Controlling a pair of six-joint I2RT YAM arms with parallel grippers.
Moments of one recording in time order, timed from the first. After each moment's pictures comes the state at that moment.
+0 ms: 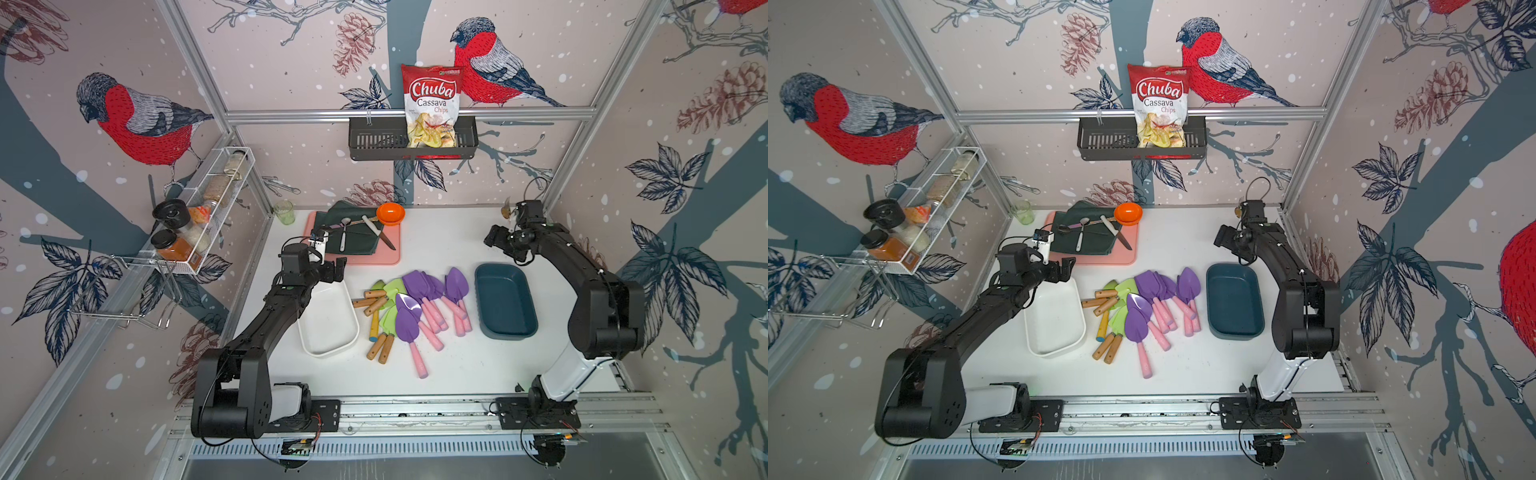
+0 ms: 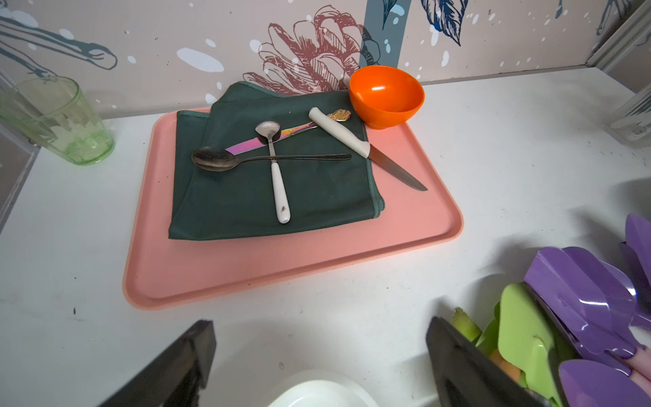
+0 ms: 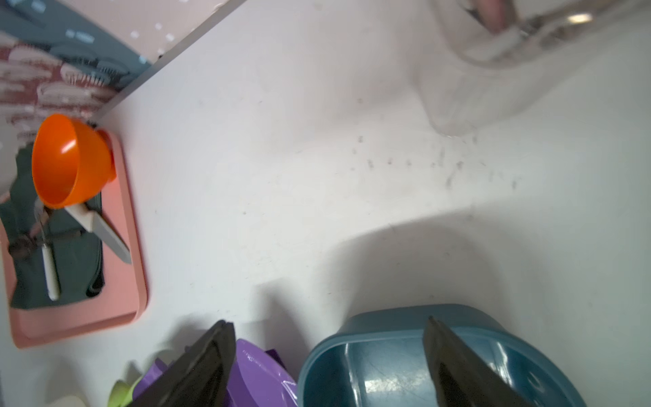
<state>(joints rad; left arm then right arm) -0.04 1.30 0.73 0.04 0.28 0.09 0.18 1.75 1.45 -0.70 -0.10 0.36</state>
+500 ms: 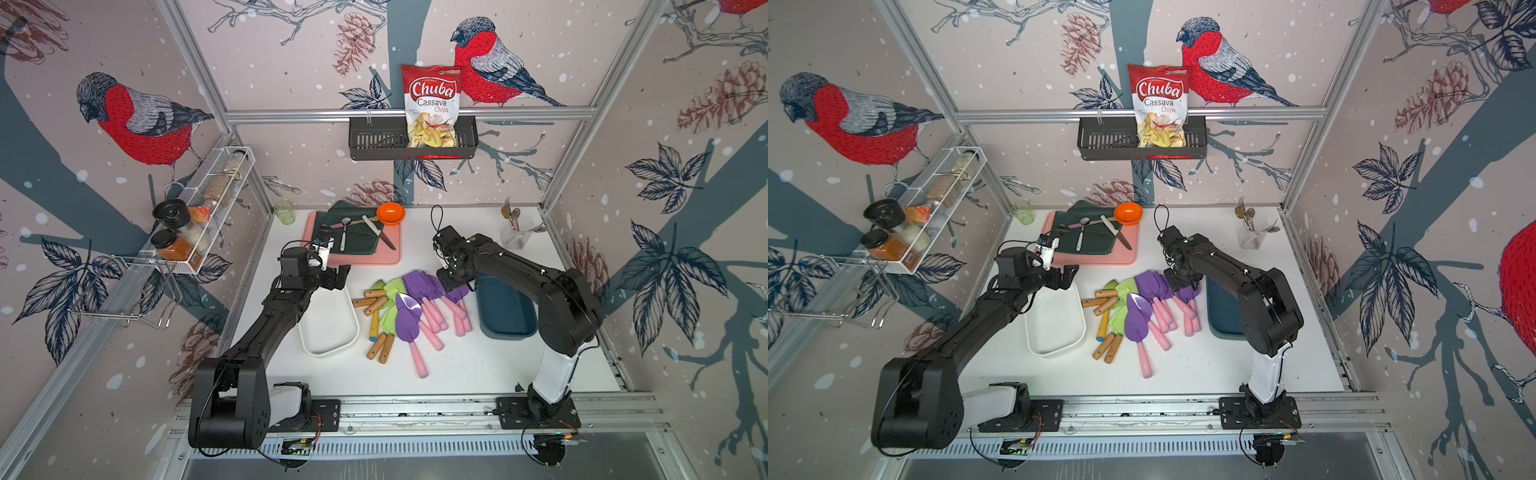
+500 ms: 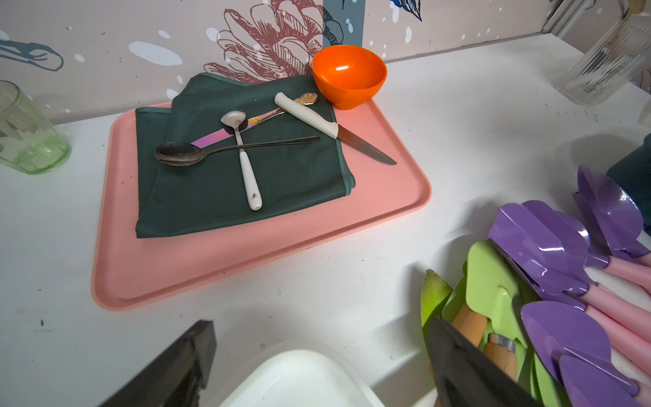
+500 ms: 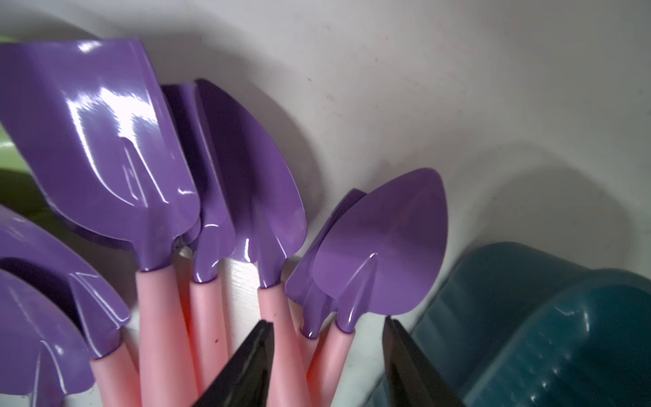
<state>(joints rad) -0.04 1.25 0.68 0.00 0.35 0.15 0.62 1.87 1.41 -0.93 0.11 0.05</state>
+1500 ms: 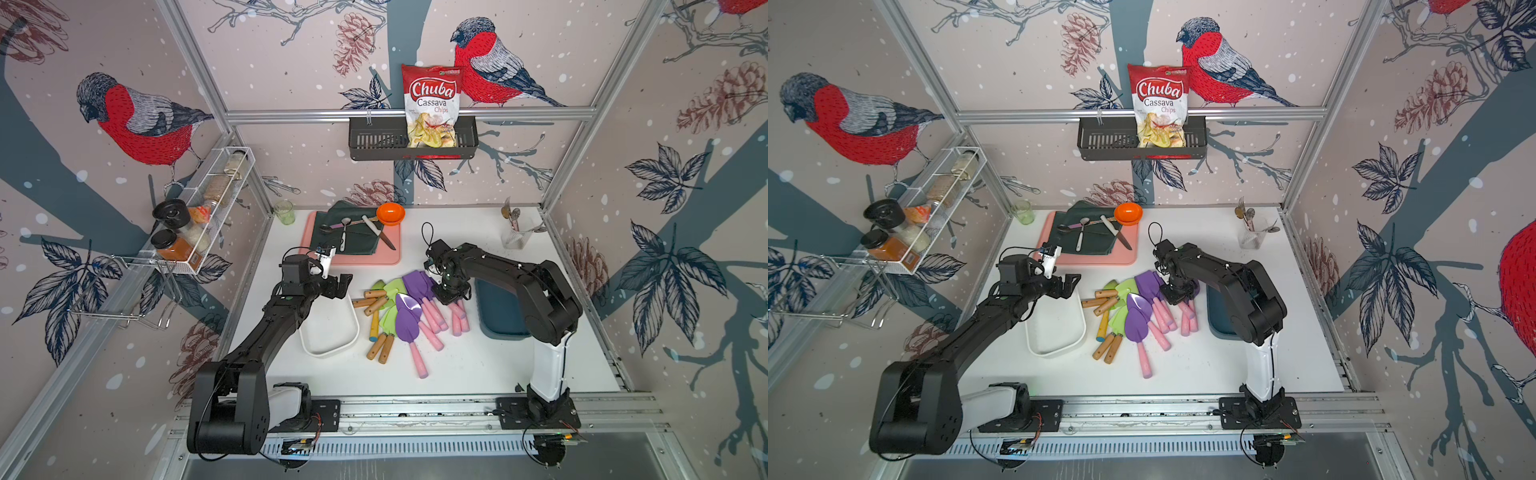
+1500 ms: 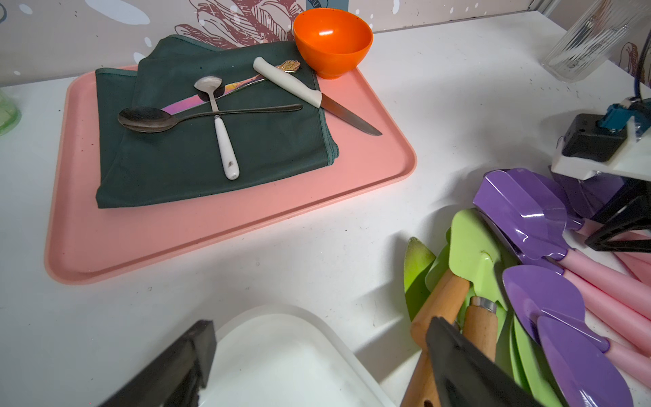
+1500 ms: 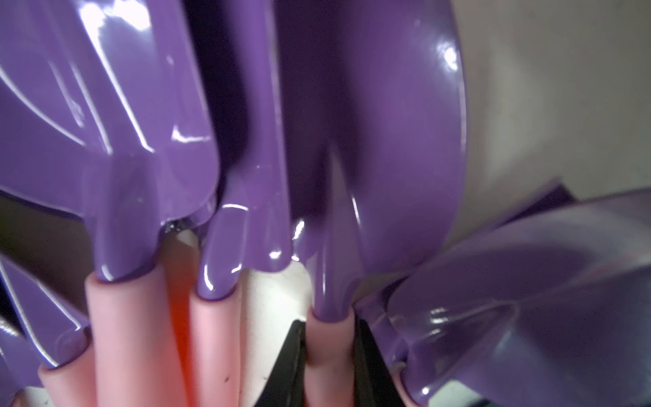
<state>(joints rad) -0.04 1.23 0.62 -0.02 0.39 0.15 0.64 1.97 1.39 -0.92 0.00 -0.02</state>
